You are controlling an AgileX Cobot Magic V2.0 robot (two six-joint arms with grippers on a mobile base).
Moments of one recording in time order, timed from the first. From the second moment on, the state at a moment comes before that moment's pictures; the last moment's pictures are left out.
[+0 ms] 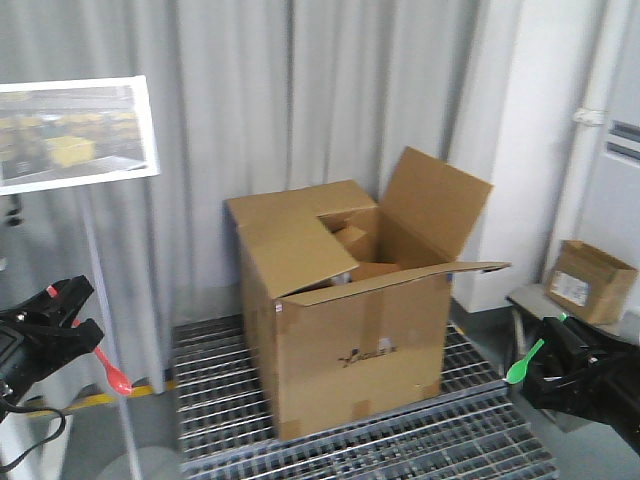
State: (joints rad) left arm -0.14 1.48 -0.65 0.12 -0.89 -0.47; right arm 0.07 1.31 -0.54 -0.21 -0.66 0.29
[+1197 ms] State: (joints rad) left arm -0.14 1.48 -0.65 0.12 -0.89 -0.47; right arm 0.07 1.31 -0.54 -0.21 -0.66 0.29
